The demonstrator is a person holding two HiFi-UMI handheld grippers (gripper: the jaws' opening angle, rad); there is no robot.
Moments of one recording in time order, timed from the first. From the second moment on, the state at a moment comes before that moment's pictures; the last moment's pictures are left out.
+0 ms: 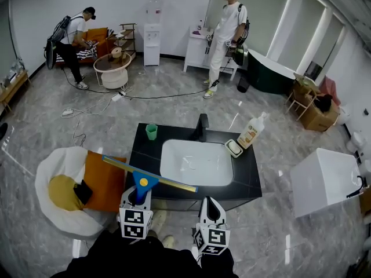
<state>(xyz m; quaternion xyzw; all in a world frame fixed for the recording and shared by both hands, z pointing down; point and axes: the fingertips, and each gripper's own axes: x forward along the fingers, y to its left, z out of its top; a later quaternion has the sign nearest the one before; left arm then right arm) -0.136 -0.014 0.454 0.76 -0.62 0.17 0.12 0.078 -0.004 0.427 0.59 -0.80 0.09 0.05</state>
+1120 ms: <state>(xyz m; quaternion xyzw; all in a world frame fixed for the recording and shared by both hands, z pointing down) -0.146 -0.001 0.444 0.76 -0.62 0.16 0.11 0.065 0.012 0.423 0.59 -0.80 0.09 0.05</state>
